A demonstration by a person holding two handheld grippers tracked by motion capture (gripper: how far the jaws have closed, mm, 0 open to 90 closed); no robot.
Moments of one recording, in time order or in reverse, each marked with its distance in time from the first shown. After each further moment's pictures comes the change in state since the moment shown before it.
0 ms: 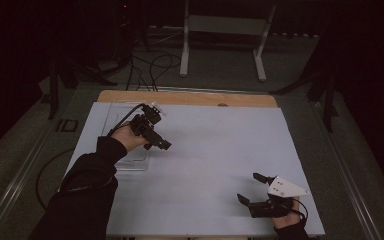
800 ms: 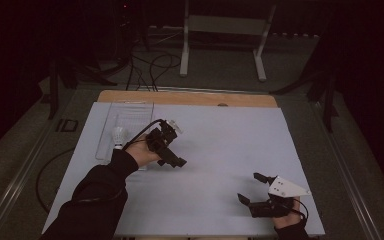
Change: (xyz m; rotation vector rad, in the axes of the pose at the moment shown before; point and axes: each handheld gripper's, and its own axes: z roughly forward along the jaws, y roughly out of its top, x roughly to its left) left arm -0.048 -0.004 0.033 -0.040 -0.119 0.142; right arm -0.001 0.000 -0.001 -0.003 -0.002 0.002
